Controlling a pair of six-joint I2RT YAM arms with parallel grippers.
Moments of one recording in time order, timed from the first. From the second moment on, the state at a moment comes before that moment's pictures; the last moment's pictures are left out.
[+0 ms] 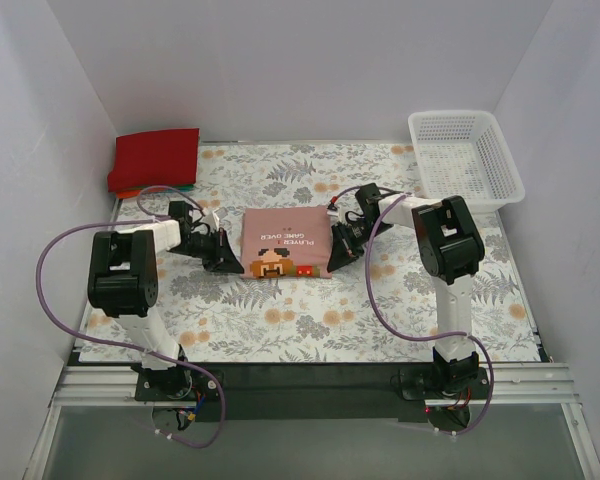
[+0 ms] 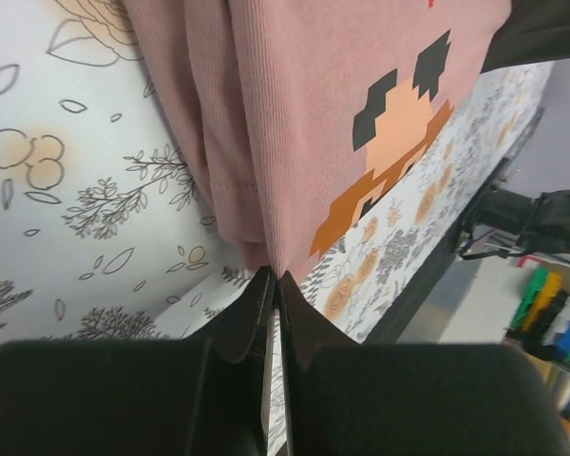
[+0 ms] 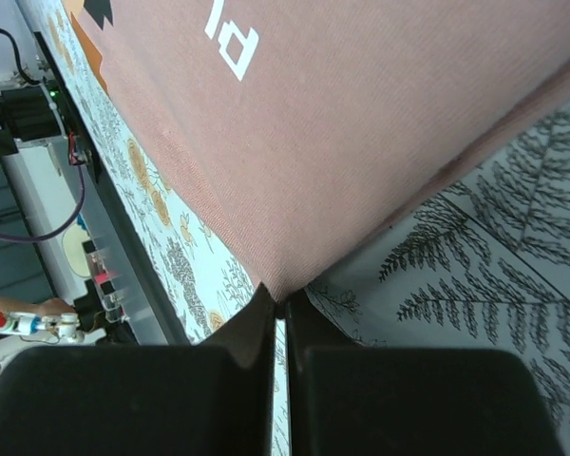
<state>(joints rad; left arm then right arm) 0.01 1.80 0.93 -0.49 0.86 -0.05 0.37 2.16 1.38 -0.67 -0.95 -0.09</state>
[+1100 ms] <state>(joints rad) -0.18 1.70 0.99 -0.30 1.04 -0.20 0.42 2.03 1.55 -0.69 -1.04 -0.06</state>
